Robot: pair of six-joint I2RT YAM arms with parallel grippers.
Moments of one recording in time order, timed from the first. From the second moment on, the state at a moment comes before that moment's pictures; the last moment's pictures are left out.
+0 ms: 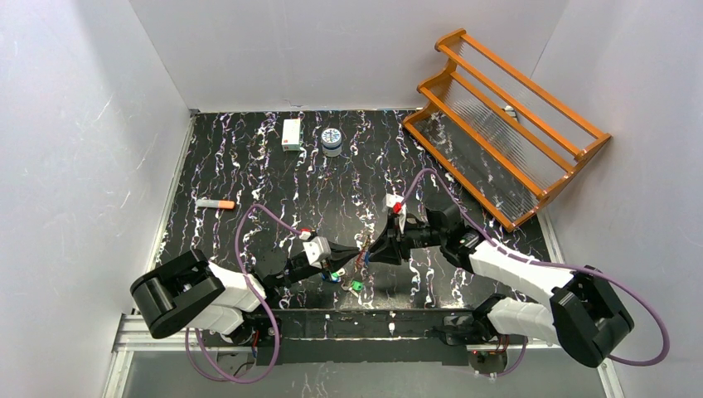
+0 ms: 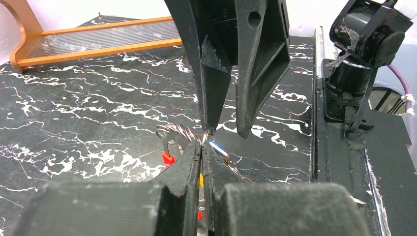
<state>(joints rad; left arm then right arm) -0.92 1.34 0.07 1.38 0.31 0.00 0.69 1.13 0.50 0.21 -0.88 -0.02</state>
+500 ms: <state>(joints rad) -0.92 1.34 0.07 1.38 0.30 0.00 0.69 1.18 0.51 0.26 -0.89 0.02</state>
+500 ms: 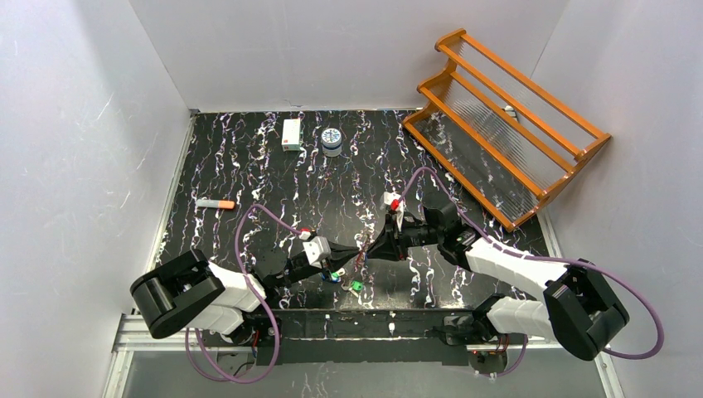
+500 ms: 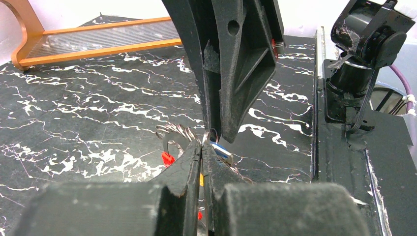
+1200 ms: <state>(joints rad) -0.92 1.33 0.07 1.38 0.30 0.00 0.69 1.19 0.52 0.26 -0.89 0.02</state>
